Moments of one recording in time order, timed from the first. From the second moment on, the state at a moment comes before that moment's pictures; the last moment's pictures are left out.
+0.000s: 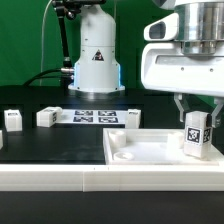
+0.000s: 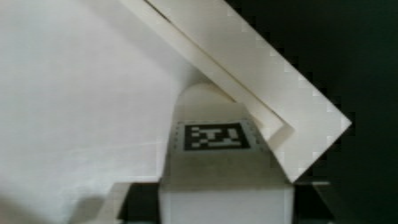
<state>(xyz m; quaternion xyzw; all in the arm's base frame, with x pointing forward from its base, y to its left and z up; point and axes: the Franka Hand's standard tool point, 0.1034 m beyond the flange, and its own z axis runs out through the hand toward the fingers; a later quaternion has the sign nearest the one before) 0.614 0.123 0.081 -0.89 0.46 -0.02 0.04</state>
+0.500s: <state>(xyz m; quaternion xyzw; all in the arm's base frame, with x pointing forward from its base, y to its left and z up) 0.614 0.126 0.082 -0.95 0.32 -0.02 0.03</state>
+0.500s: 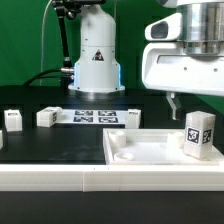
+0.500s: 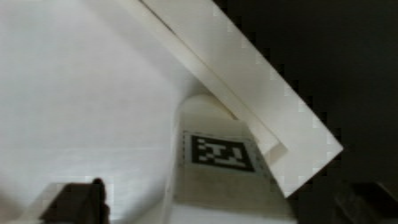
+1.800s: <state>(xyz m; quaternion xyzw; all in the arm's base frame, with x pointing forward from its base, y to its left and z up) 0.618 0.115 0.077 -0.99 -0.15 -0.02 -0.01</state>
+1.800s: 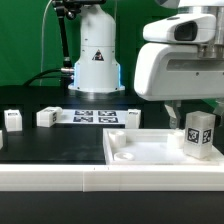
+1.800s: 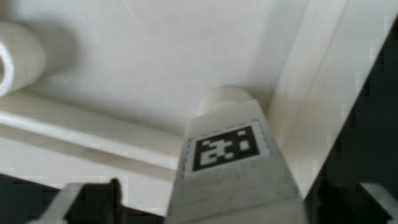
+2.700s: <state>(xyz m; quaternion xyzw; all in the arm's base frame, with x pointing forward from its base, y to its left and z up) 0.618 0.111 0.075 -1.00 0.04 -0.02 0.01</state>
